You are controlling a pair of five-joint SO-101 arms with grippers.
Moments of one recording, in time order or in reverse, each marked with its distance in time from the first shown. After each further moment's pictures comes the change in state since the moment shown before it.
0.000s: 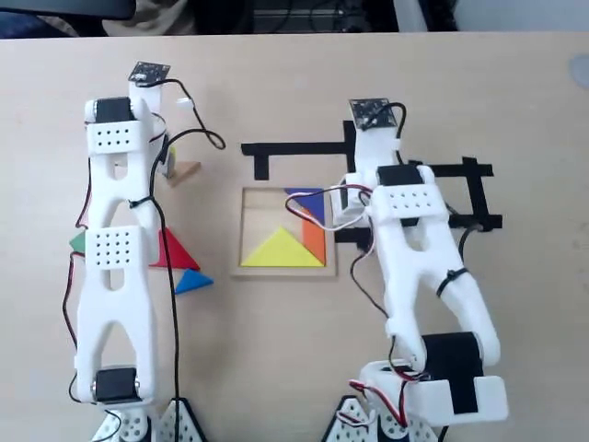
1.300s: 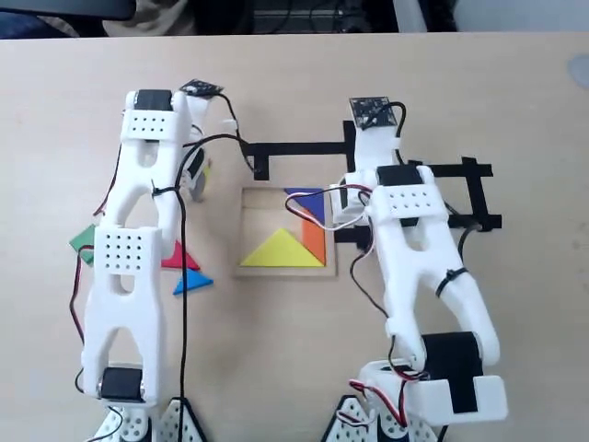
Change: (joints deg) left arm 8.1 -17.4 29.1 -0.7 -5.6; right arm 0.0 0.0 0.0 -1.1 0.0
